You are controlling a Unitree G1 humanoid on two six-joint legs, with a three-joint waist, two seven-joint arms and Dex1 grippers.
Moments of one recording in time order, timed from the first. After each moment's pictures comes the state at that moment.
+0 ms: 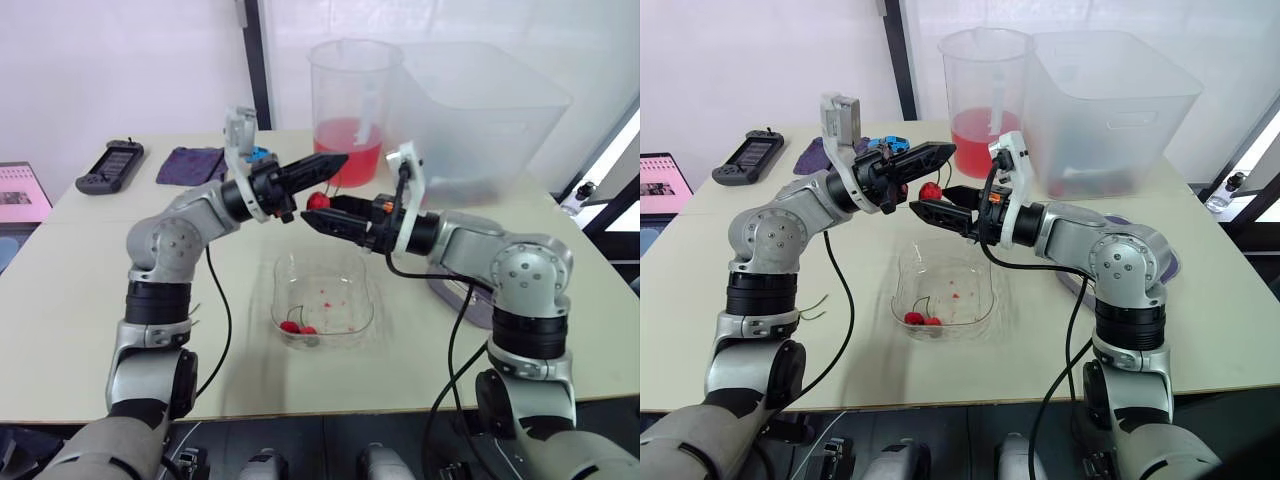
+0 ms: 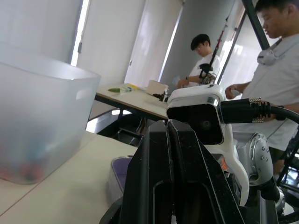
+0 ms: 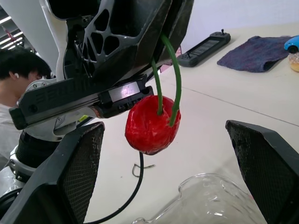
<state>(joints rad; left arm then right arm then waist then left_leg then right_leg) -0.95 0.34 0.13 0.10 -0.84 0.77 -0.92 -0.84 -0.33 -0.16 -0.23 0.98 1.19 0.41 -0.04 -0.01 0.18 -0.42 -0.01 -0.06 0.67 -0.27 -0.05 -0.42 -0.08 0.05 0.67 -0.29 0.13</state>
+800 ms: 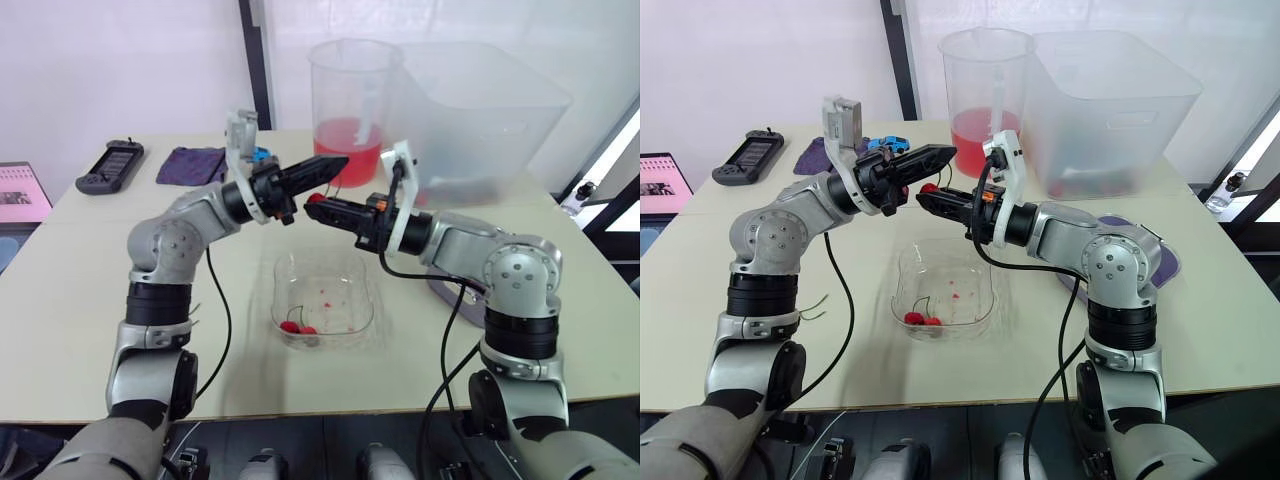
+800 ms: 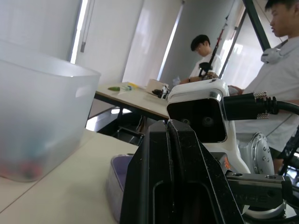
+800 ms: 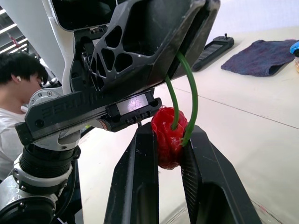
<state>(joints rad) -0.94 0.34 0.13 0.10 -0.83 0.77 -0.92 -0.84 -0.30 -0.15 -0.23 0.99 1.18 0.38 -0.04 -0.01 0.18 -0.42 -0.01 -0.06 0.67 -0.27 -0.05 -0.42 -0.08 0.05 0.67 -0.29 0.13</state>
